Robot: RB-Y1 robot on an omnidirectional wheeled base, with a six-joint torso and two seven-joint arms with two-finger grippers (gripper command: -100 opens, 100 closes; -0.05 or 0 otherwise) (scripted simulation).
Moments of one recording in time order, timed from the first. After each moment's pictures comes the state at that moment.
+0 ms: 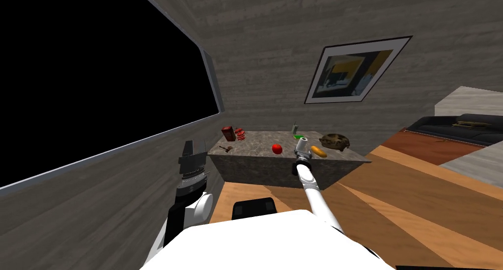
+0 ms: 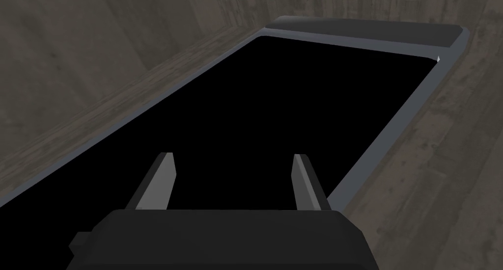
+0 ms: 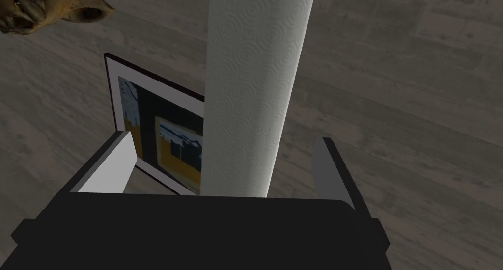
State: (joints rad) left arm 0.48 0.01 -0.07 -2.28 0.02 -0.61 -0.11; right arm -0.04 -0.13 -0.42 -1.34 1.85 0.33 -0.31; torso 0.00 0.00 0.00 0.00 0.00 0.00
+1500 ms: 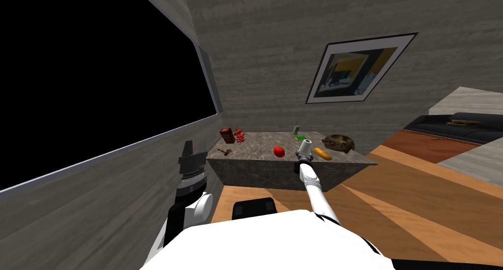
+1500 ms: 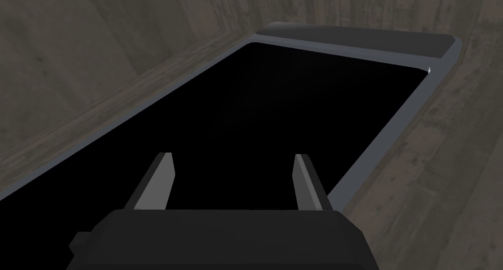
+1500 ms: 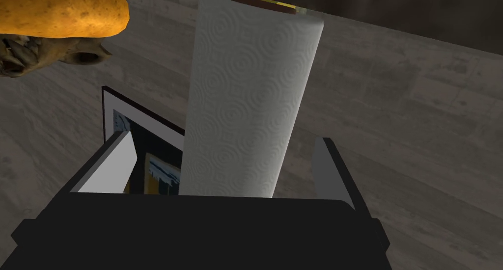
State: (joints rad) left arm 0.48 0.01 -0.07 -2.28 0.02 -0.61 -0.11; right arm -0.12 -0.15 -0.53 -1.22 1.71 0.24 -0.09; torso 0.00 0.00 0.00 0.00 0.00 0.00
